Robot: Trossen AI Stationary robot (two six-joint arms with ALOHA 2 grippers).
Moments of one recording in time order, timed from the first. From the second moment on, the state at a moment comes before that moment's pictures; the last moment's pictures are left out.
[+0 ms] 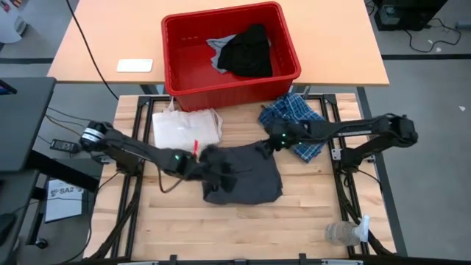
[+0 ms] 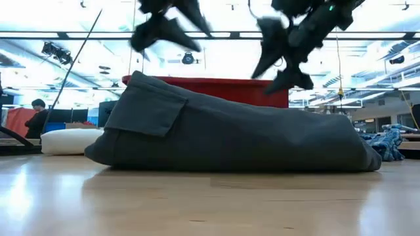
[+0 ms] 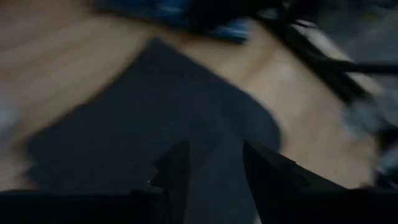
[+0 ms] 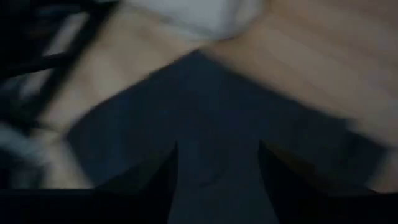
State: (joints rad) left arm -0.29 1.56 1.21 -0.38 -0.49 -0.92; right arm -0.12 1.34 0.89 -0.31 -0.03 0.78
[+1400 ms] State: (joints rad) left arm -0.57 1.63 1.20 -0.79 -0.46 -1.58; right arm 0.22 1.39 0.89 -0.43 0.06 1.09
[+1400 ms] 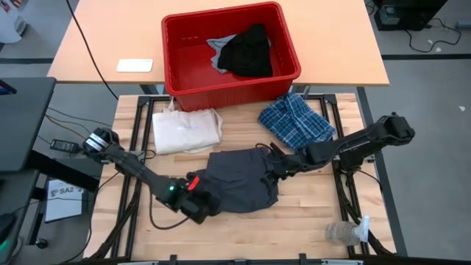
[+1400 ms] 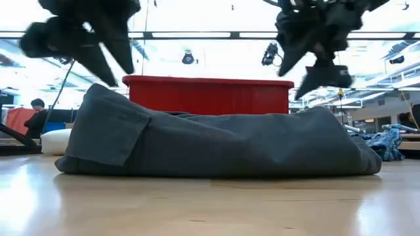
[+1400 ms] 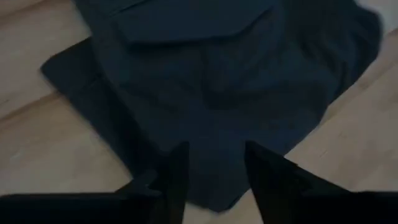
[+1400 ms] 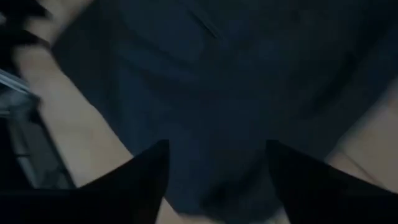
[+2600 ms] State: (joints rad) left arm -0.31 1.62 0.75 -0.20 -0.12 -1.67; right arm 0.22 1.22 0.53 -0.12 -0.04 1.26
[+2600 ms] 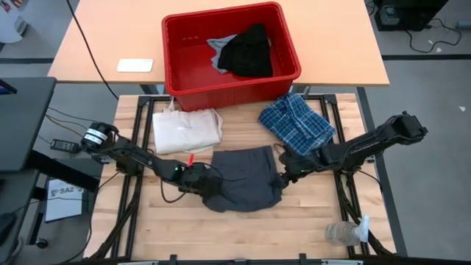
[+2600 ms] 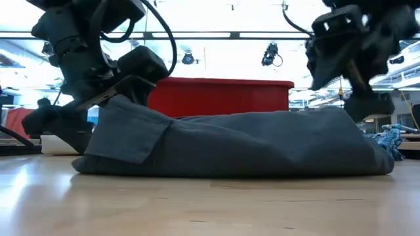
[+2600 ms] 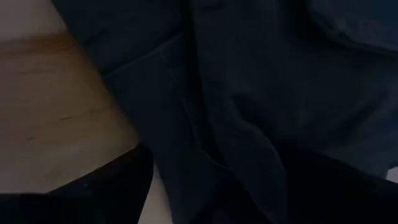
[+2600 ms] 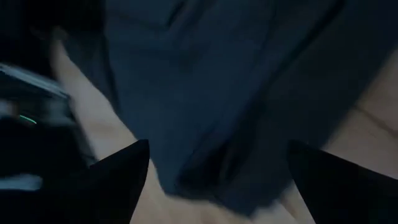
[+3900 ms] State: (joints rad) left arm -0.01 1.74 0.74 0.44 0.06 -0.97; right arm 0.09 1.35 0.32 0.34 0.04 1.44
